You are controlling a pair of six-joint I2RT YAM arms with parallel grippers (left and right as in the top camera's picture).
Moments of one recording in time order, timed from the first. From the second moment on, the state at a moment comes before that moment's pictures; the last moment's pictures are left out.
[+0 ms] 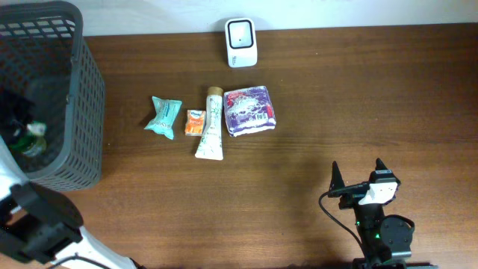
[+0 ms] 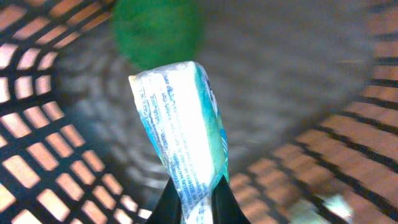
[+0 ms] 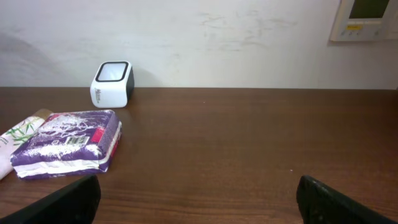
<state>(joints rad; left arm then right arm) 0.60 1.99 2.06 -1.35 0.03 -0.51 0.02 0.01 0.01 -0.08 -0.02 0.02</state>
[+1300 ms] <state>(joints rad) -0.19 2.22 2.13 -1.34 -0.07 -0.11 0.02 0.01 0.01 -0.08 -0.02 0.02</state>
